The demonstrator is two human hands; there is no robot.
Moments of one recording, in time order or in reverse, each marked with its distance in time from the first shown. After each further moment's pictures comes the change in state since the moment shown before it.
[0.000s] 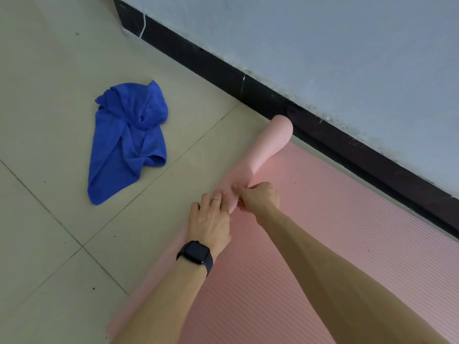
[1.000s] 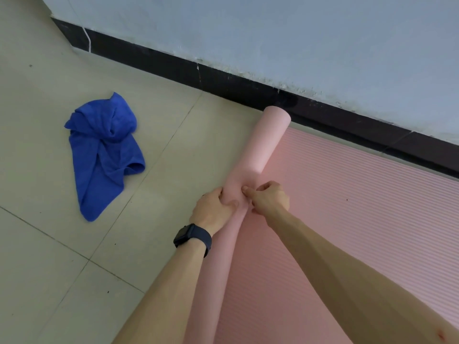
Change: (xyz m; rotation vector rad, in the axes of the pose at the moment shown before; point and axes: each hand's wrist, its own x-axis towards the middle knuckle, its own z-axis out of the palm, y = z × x) left_hand 0.007 0.030 -0.033 -0.723 -0.446 -0.274; right_hand -0.029 0.070 -0.048 0.166 0.132 0.118
